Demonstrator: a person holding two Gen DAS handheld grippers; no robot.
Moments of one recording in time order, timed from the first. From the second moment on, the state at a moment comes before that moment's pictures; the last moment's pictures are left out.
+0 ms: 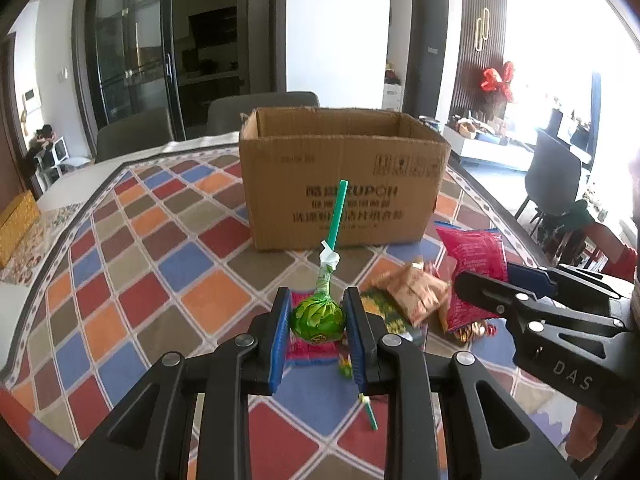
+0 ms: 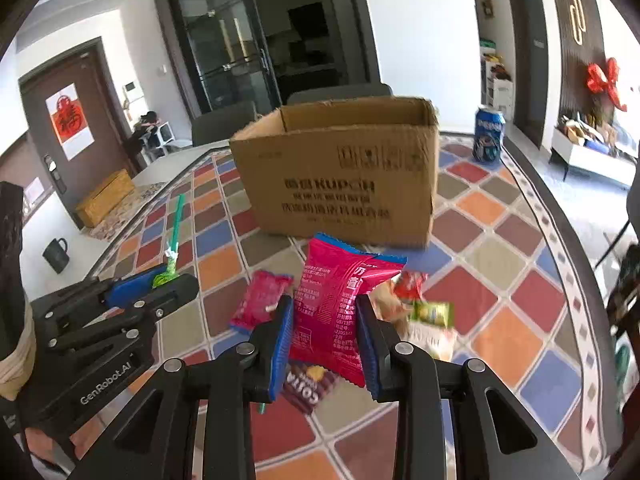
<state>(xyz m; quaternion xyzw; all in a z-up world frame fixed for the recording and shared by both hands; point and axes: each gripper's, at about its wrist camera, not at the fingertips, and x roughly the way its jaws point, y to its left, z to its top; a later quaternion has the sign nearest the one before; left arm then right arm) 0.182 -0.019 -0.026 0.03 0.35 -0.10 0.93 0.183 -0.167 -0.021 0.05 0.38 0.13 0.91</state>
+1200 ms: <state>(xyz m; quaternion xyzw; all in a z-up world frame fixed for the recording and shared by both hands) 0.361 -0.034 0.065 0.04 0.35 -0.12 0.93 0.350 -0.181 0.068 0.04 0.33 0.13 0.94</state>
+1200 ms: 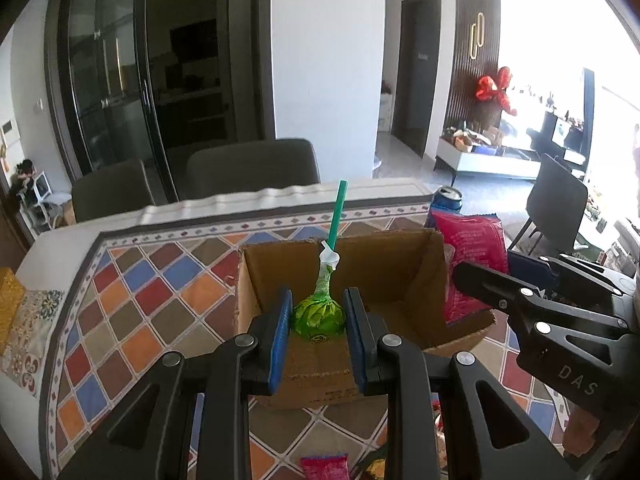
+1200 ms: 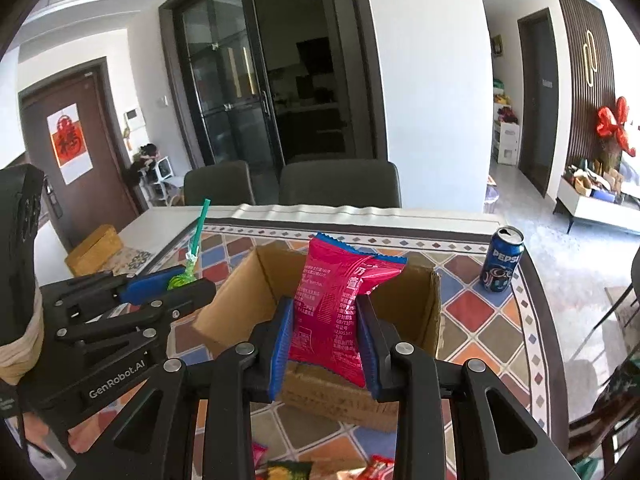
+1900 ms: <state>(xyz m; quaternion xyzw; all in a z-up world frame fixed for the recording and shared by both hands) 0.330 -0.028 0.068 0.05 0.32 -0.09 0.94 0.348 -0.187 0.053 0.04 0.36 0.11 0.93</state>
